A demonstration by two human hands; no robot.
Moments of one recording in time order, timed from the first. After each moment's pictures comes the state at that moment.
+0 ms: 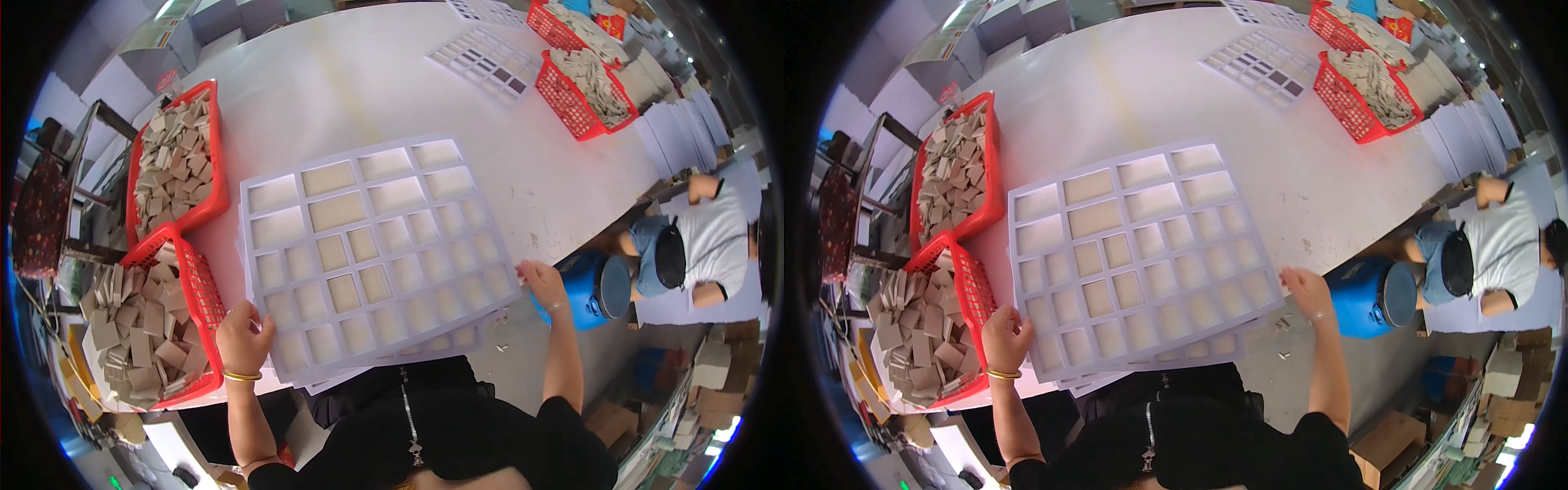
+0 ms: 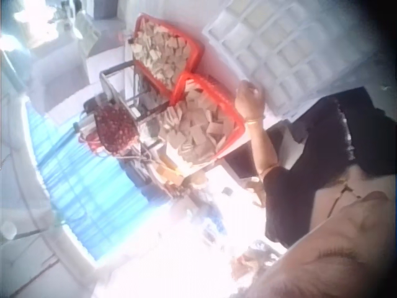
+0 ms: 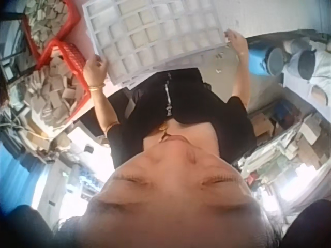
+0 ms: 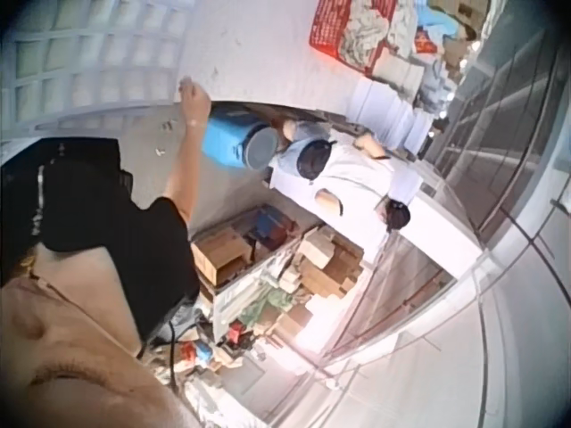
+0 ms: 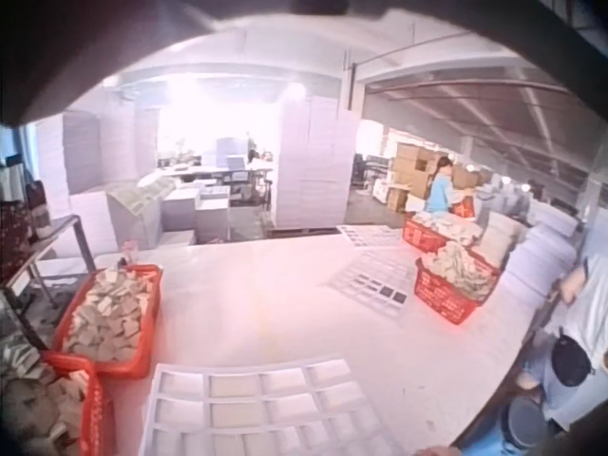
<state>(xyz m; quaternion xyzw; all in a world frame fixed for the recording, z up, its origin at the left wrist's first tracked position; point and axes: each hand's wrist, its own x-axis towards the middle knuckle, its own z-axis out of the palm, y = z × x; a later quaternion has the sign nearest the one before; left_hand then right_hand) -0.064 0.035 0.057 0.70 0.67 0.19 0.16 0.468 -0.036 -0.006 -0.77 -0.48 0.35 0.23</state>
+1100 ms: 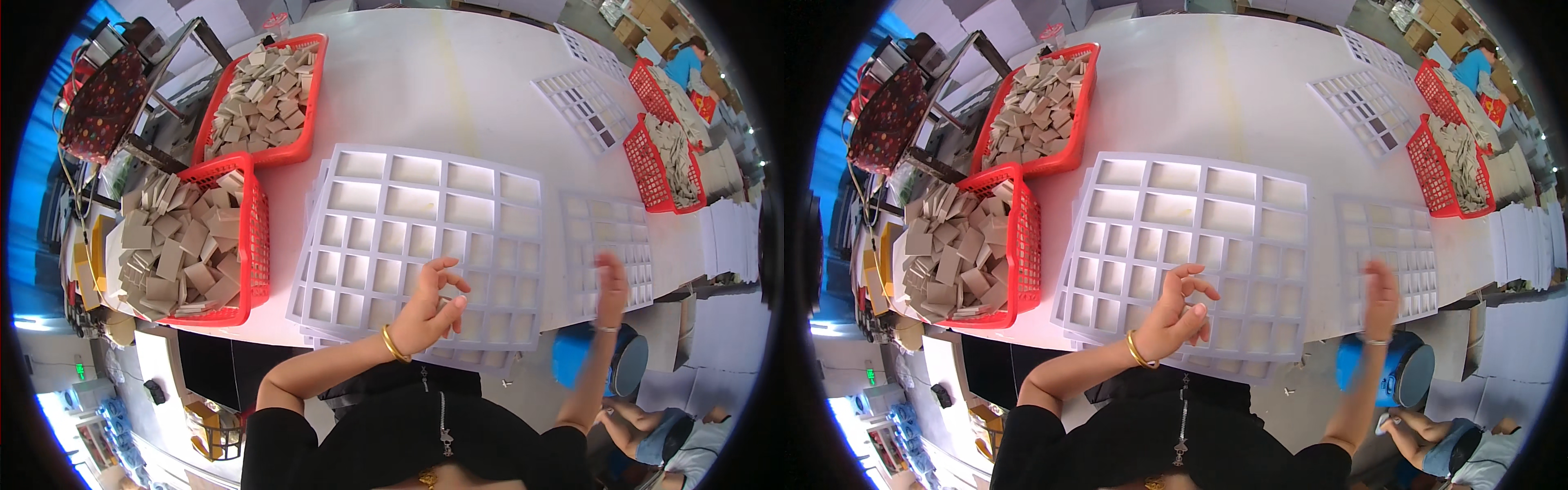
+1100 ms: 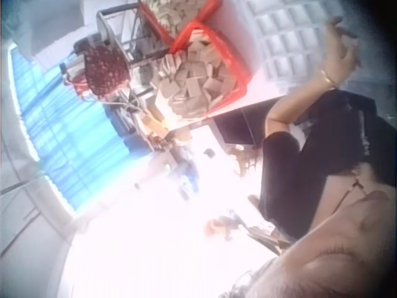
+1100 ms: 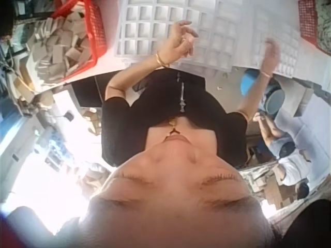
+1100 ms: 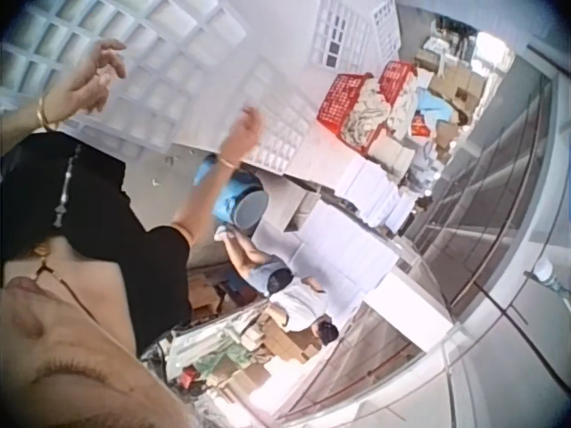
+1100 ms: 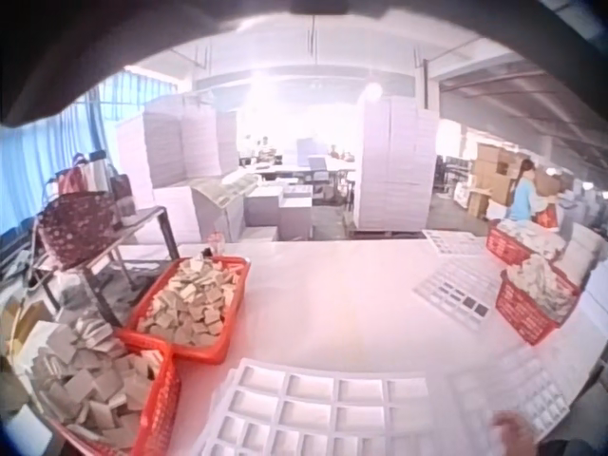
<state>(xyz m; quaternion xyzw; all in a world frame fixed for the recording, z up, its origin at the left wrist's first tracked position) 0.101 0.021 0.053 0.50 0.36 0.38 0.70 0.489 0.037 0.021 -0.63 -0.55 0.25 0.49</state>
